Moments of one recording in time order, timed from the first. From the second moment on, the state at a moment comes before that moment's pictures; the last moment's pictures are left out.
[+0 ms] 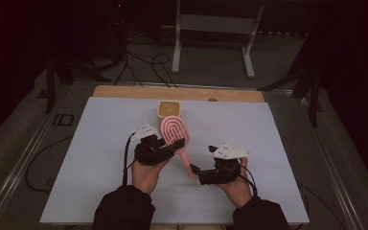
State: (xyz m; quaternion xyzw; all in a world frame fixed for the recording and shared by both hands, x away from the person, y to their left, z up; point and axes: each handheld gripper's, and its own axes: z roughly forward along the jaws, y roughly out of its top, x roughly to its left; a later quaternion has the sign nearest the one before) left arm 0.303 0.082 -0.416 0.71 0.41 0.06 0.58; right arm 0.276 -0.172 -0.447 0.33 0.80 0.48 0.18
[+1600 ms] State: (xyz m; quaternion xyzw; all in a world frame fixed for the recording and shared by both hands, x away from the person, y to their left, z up) left arm 0.317 0.108 -0.388 0.69 0.42 0.10 0.59; right arm 0.241 -0.261 -0.493 0.37 0.73 0.52 0.24
